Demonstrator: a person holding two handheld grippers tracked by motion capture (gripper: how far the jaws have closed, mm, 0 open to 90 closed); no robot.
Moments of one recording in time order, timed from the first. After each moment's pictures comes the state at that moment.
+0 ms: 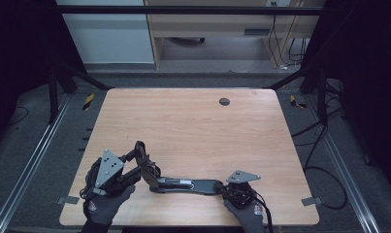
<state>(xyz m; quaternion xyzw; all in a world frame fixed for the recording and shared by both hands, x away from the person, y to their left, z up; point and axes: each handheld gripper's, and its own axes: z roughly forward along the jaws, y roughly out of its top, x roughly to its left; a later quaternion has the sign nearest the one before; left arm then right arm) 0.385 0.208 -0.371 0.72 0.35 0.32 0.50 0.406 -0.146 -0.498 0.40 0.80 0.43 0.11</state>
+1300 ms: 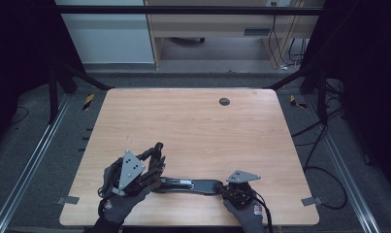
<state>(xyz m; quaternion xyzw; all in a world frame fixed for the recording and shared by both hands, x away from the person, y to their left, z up) 0.387 0.170 -0.371 0.75 0.31 0.33 0.48 0.406 -0.146 -0.499 0.40 0.80 0.43 0.11</state>
